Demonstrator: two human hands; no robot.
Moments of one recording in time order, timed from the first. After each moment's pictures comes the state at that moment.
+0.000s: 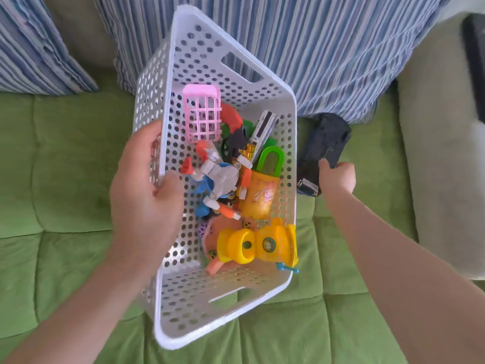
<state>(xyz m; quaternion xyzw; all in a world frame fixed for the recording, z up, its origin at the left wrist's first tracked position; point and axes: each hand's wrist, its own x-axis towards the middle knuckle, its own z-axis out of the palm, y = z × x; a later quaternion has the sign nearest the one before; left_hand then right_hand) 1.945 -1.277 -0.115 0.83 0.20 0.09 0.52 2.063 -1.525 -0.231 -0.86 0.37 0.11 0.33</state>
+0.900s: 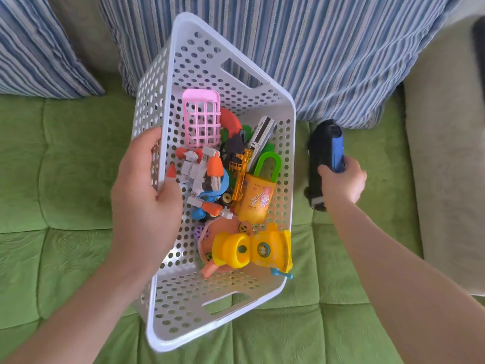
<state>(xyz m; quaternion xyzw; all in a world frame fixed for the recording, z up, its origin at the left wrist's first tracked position) 1.948 -1.292 -0.119 0.85 0.20 0.09 0.48 2.068 -1.537 -0.232 -0.89 0.33 0.04 0.32</state>
